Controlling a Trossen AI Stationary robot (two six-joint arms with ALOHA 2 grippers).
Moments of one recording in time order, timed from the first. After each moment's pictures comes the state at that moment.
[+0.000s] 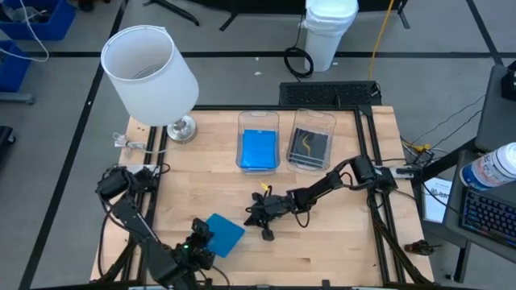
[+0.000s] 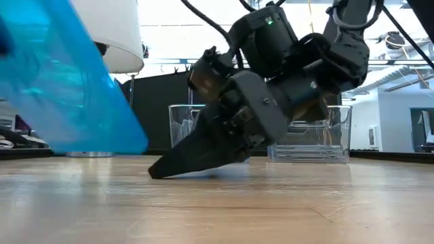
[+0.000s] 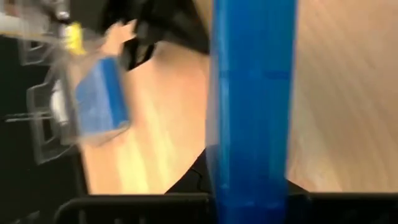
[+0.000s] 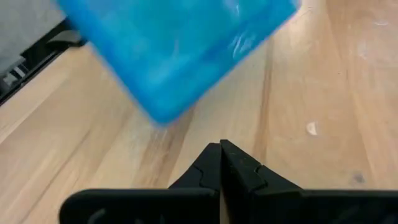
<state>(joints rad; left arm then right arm) -0.94 1.95 1.45 -1.22 -0.72 -0.54 0.26 2.22 1.04 0.70 -0.14 0.17</state>
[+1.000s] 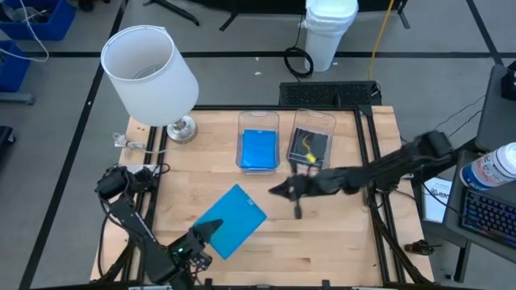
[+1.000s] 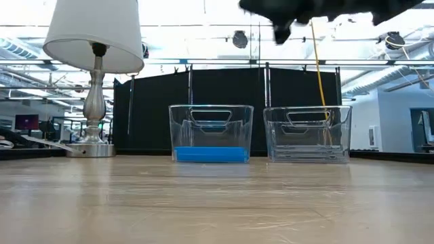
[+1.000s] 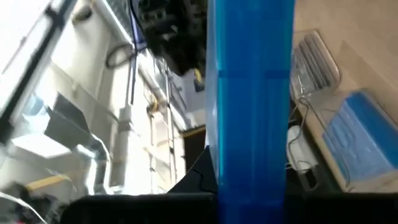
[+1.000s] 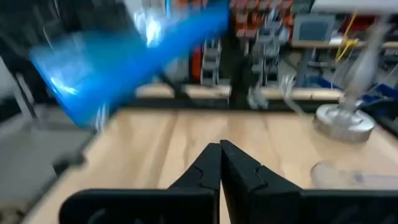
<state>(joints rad) -0.94 1.94 1.53 -1.57 -1.57 -0.14 0.28 1.43 0.70 0.60 0.18 0.05</state>
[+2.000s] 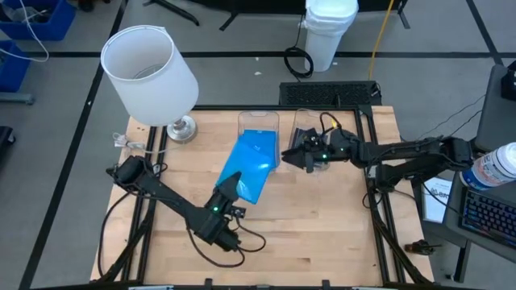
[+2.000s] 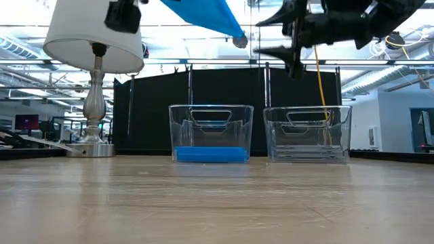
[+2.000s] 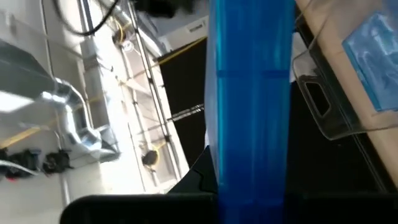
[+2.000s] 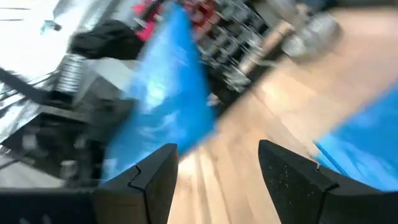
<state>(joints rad) -0.55 1.94 1.58 -1.57 -1.57 0.00 -0.16 1.16 0.57 0.49 -0.19 0.81</state>
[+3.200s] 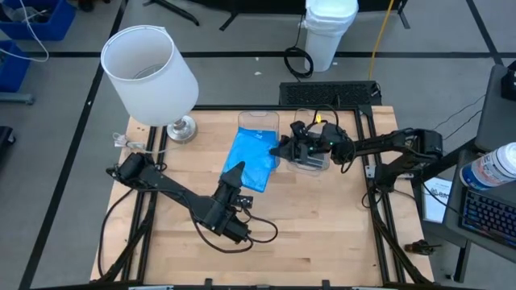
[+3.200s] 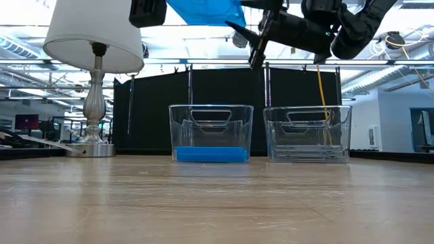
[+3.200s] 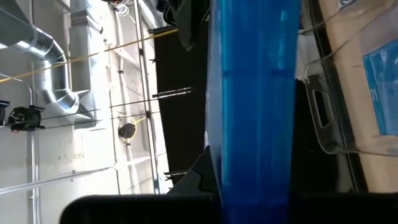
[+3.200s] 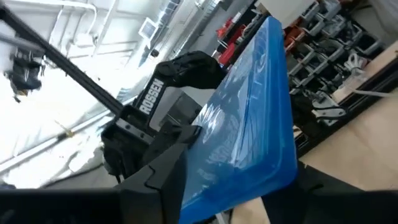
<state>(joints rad) -0.47 1.94 1.67 -1.48 -1.57 -0.03 -0.24 1.50 0.66 1.10 -0.44 1.01</state>
